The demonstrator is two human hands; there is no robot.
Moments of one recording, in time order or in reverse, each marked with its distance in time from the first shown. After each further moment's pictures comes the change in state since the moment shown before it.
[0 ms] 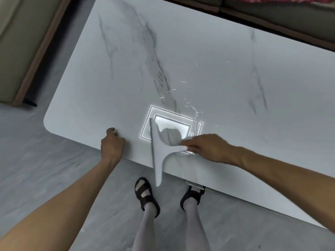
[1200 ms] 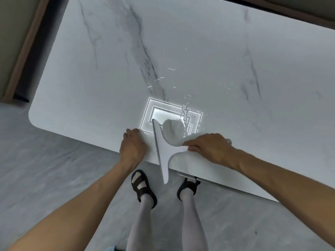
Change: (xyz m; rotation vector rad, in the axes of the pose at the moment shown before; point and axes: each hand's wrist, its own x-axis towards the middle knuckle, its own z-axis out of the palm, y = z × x) left_hand -0.065 0.034 0.075 0.414 -0.158 0.276; right_hand -0.033 0.042 0.046 -0.014 0.064 0.086
